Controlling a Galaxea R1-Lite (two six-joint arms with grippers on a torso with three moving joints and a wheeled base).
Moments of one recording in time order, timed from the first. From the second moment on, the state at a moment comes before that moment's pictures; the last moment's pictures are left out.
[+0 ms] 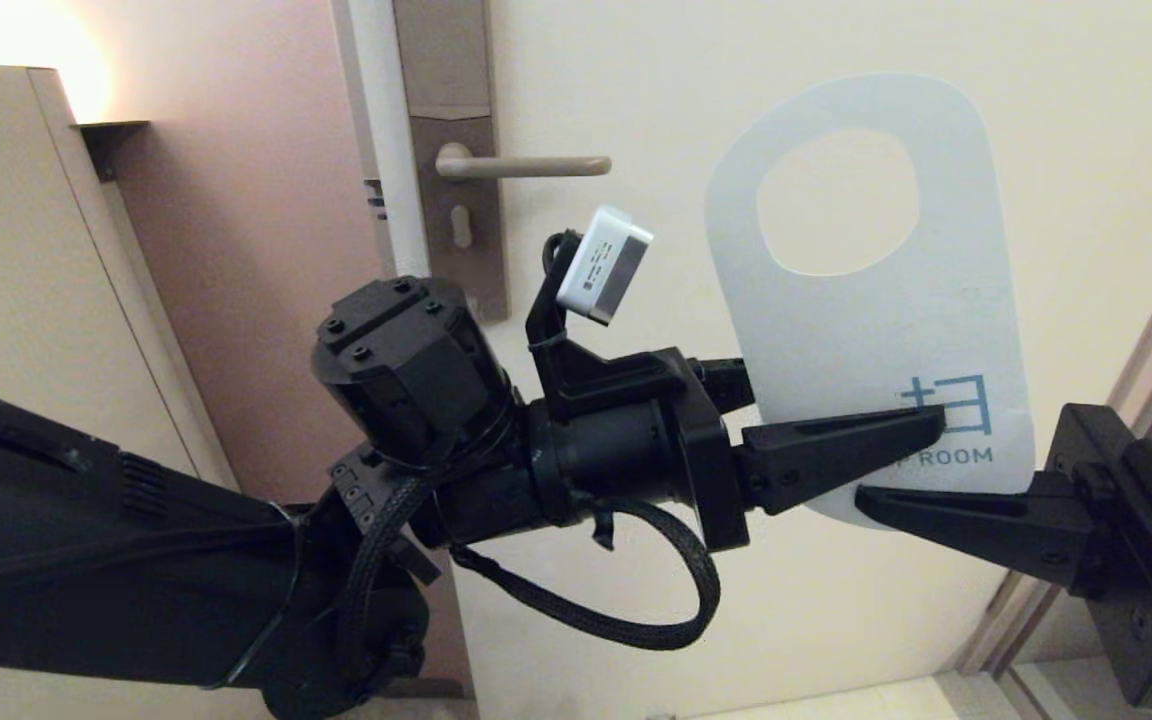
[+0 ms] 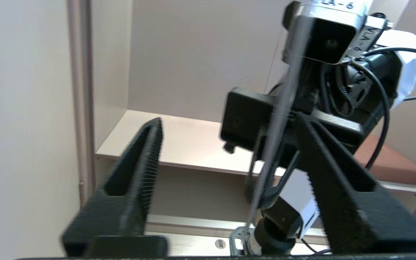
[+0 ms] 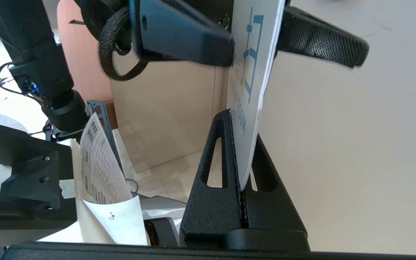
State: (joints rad) left arm -0.88 1.90 -0.96 -1.28 -0.66 -0.46; right arm 0.57 1.18 -0.71 -0.26 0.52 -0.04
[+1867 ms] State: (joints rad) left arm -0.70 1.65 -0.56 -1.31 -0.65 -0.43; right arm 0.57 1.18 -0.68 -0.26 0.52 -0.04
